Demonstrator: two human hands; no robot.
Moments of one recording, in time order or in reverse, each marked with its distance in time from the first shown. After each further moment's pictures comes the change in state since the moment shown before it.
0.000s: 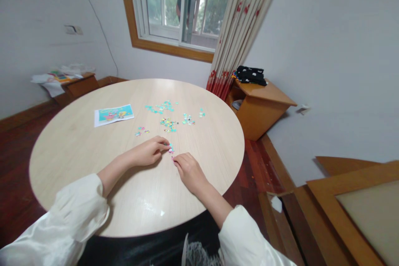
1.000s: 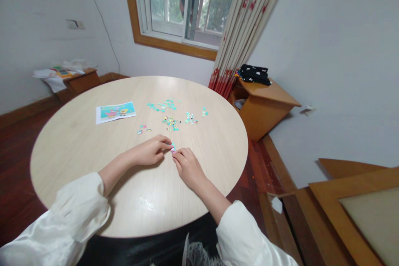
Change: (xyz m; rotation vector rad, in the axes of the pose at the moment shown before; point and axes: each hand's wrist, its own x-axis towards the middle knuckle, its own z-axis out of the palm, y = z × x) left_hand 0.000 0.003 -0.003 0.000 -0.027 -0.010; right_hand 0.012 0.006 0.013 -0.031 0.002 0.013
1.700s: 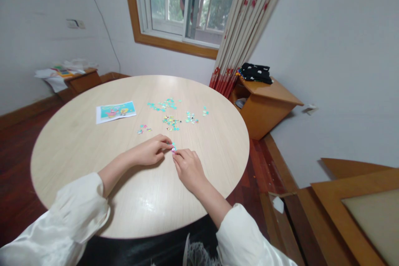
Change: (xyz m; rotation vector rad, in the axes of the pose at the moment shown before) left_hand -0.001 0.001 0.000 -0.040 0.033 0.007; right_hand -0.001 -0.007 -0.005 -0.161 -0.034 -0.014
